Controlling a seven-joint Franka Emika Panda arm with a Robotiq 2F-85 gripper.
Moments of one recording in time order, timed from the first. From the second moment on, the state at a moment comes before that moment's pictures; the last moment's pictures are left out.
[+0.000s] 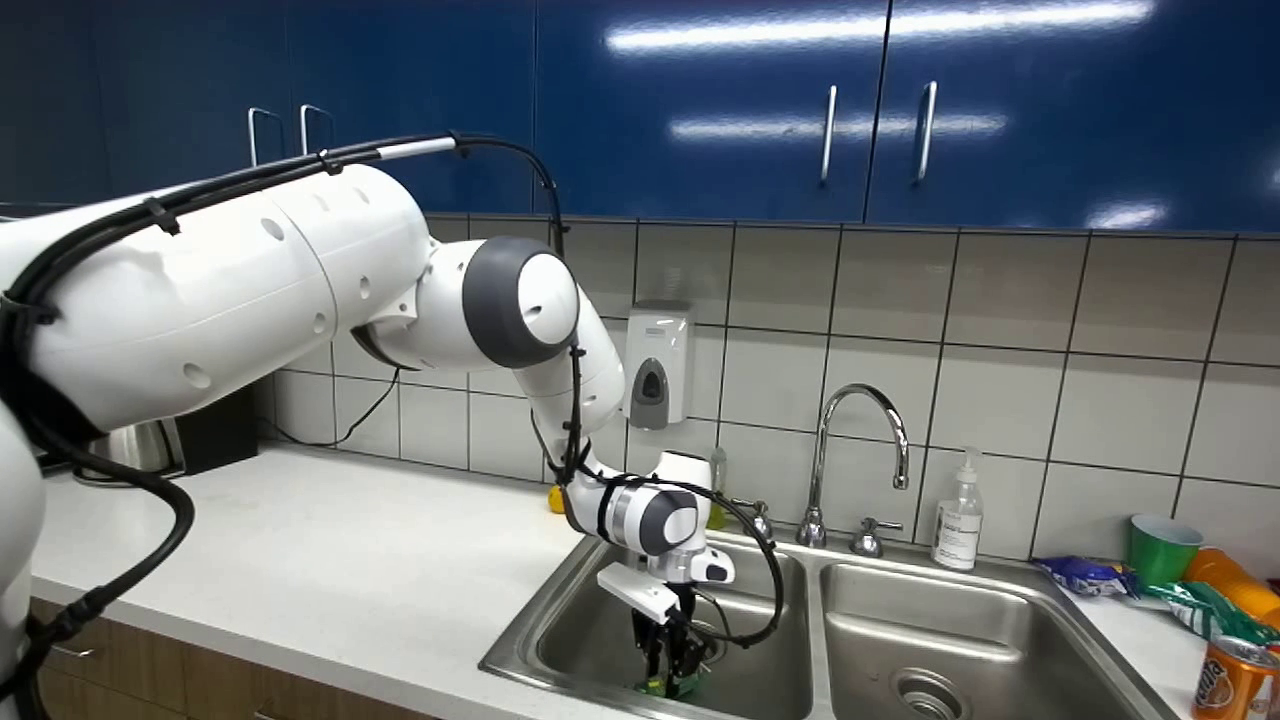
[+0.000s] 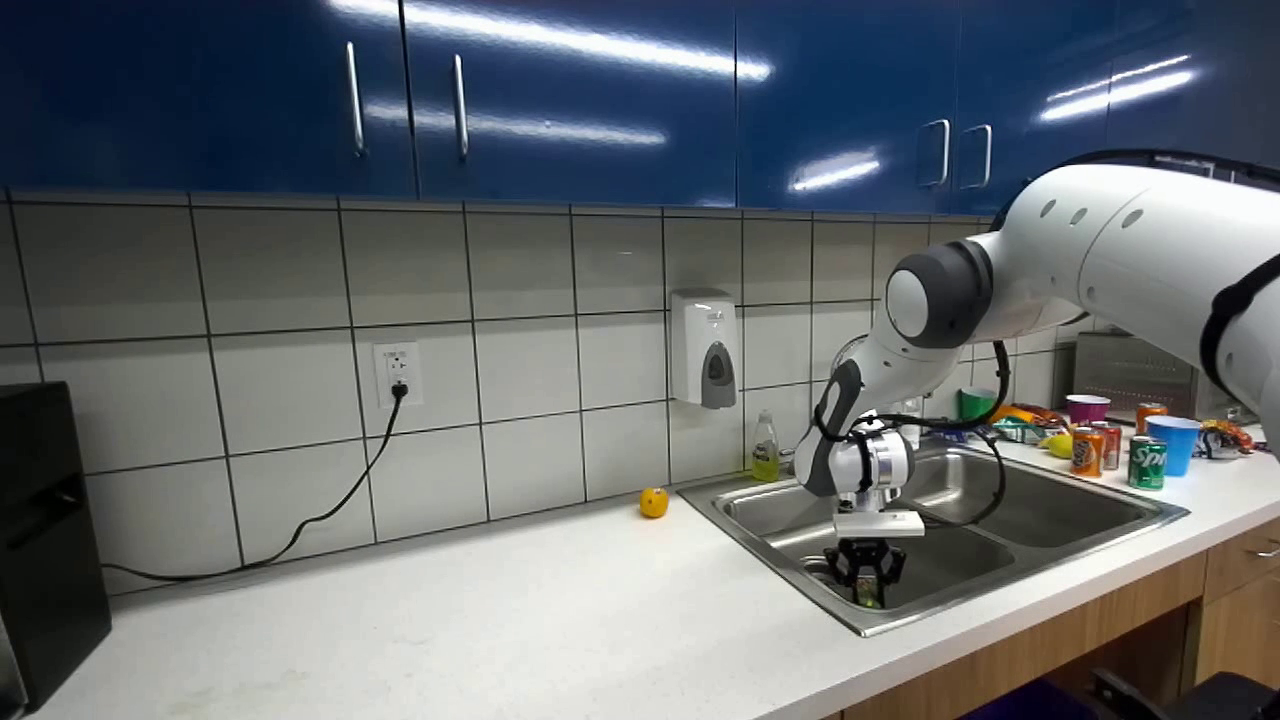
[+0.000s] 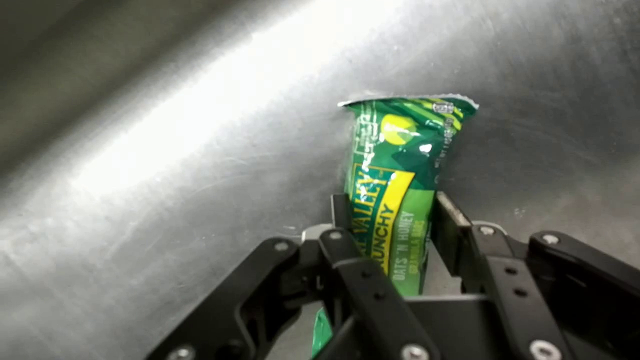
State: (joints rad) arm -0.21 1.15 -0.15 -1.43 0.15 2.44 0.09
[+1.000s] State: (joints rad) arm -0.20 1.09 -0.15 -1.42 0.15 2.44 0.09
